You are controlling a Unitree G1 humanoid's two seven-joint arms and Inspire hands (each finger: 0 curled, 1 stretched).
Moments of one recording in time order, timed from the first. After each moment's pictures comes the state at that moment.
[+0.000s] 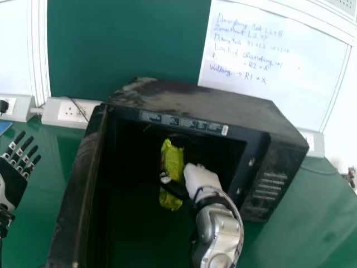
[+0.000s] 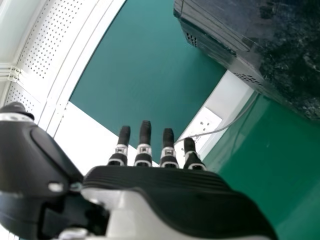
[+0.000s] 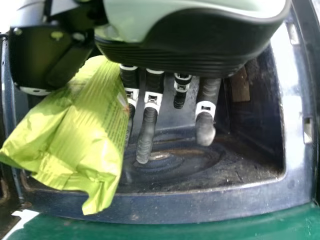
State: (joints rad) left arm 0.19 0.41 0.63 -0.60 -1.12 0.54 0.19; right arm -0.41 0.02 0.30 -0.21 -1.48 0.49 0.74
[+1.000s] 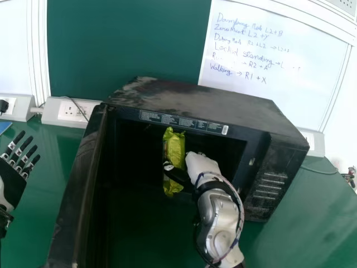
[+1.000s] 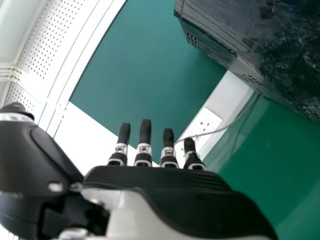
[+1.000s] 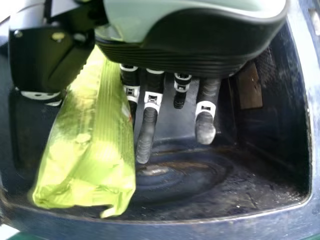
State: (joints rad) left arm 0.19 0.41 0.64 -0.60 -1.12 0.54 0.17; right arm -0.56 -0.11 0.33 0.03 -1.24 0.52 0.53
